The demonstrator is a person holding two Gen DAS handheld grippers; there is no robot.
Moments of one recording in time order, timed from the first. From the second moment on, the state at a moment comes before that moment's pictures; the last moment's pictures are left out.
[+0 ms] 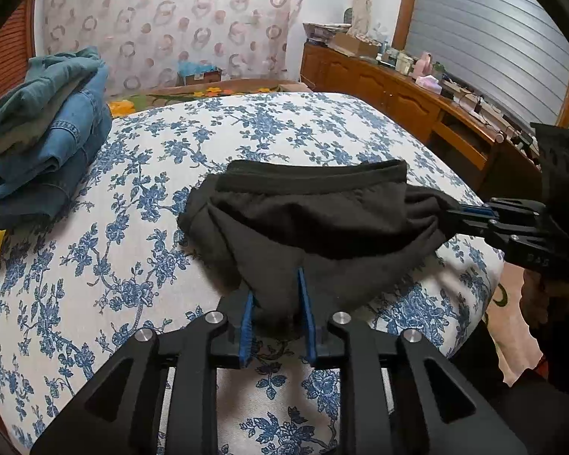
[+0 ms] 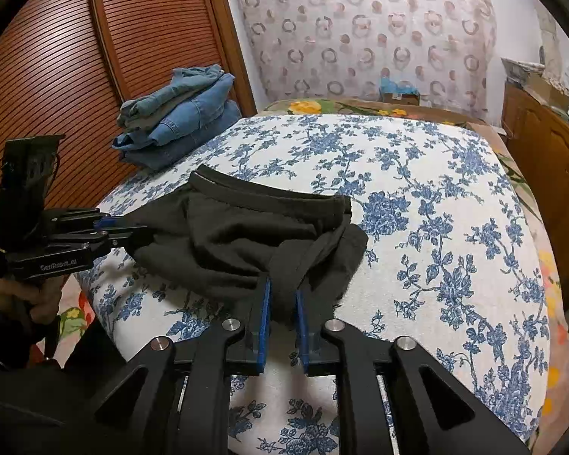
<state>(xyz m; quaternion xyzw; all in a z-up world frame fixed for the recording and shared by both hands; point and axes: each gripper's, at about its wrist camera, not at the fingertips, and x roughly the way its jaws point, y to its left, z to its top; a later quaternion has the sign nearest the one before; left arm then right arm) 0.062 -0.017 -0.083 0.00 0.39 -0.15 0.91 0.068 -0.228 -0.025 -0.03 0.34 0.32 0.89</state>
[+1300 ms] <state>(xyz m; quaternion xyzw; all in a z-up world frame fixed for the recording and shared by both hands) 0.130 -0.012 -0.096 0.04 0.40 -0.10 0.91 0.148 -0.187 -0.020 -0.08 0.34 0.34 0.88</state>
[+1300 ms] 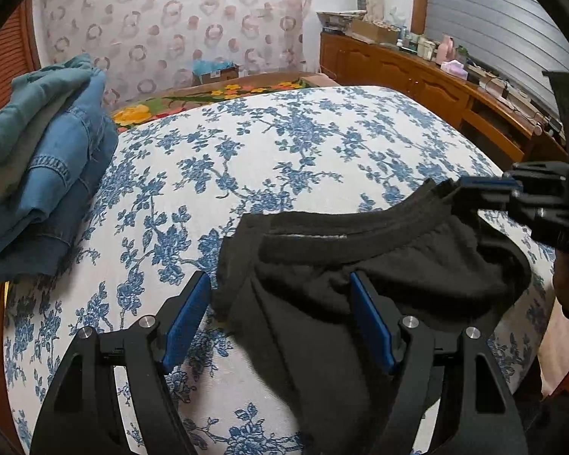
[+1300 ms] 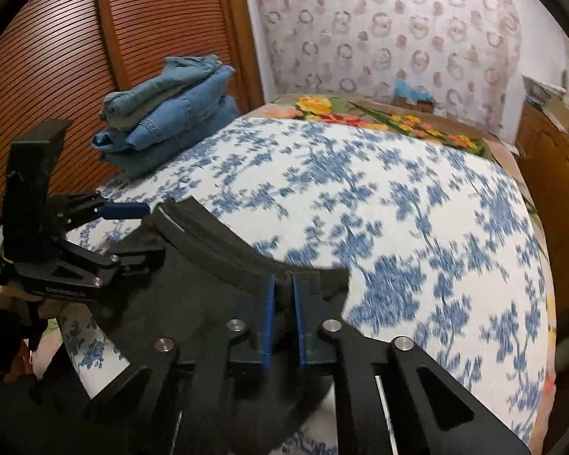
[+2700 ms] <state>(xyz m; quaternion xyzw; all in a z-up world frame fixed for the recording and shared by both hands) 0.141 0.001 -0.110 0.01 0.41 -0.09 0.91 0.067 -0.224 -0.045 -0.06 0.37 0.30 0.87</state>
